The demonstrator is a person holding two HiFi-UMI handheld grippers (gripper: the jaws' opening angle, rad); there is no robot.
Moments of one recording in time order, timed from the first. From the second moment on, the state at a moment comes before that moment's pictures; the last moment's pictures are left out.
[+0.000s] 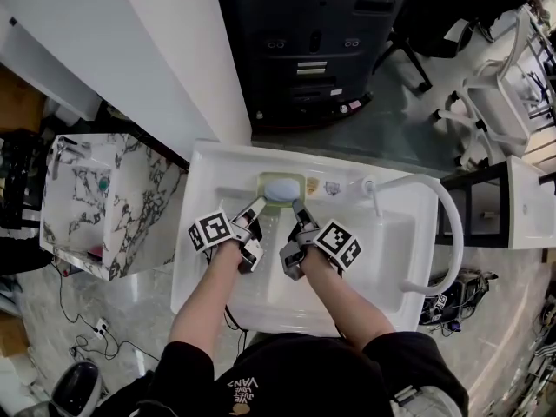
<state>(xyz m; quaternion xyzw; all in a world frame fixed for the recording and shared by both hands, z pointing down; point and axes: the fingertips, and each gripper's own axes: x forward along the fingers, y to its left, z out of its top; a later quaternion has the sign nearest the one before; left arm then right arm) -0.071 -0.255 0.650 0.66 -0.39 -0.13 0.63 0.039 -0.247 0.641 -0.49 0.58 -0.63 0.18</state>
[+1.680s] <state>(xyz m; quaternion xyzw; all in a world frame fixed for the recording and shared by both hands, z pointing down) -0.070 -0.266 0.645 0.65 -0.40 -0.16 0.63 0.041 -0.241 0.631 -0.49 0.64 -0.58 0.12</state>
